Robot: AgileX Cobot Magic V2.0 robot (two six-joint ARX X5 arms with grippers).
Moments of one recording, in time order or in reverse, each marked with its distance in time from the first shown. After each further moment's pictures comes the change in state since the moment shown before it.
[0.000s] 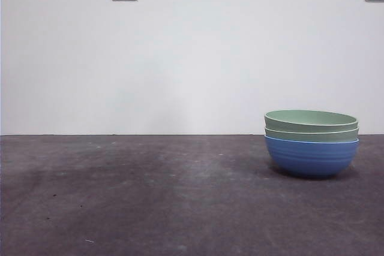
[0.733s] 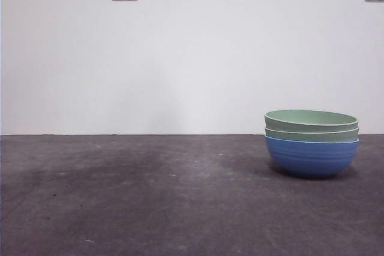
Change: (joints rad) left arm 0.000 0.000 0.000 0.000 0.013 0.008; right arm 0.038 -0.055 0.000 -0.008 0.003 0.020
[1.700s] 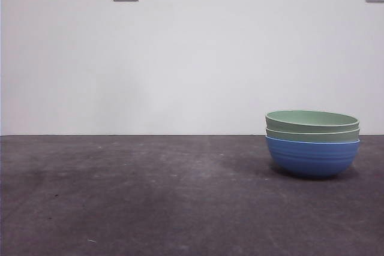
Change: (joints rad) left arm 0.399 -0.499 -0.381 0.633 0.034 0.166; right arm 0.000 0.000 0.000 0.000 0.000 0.000
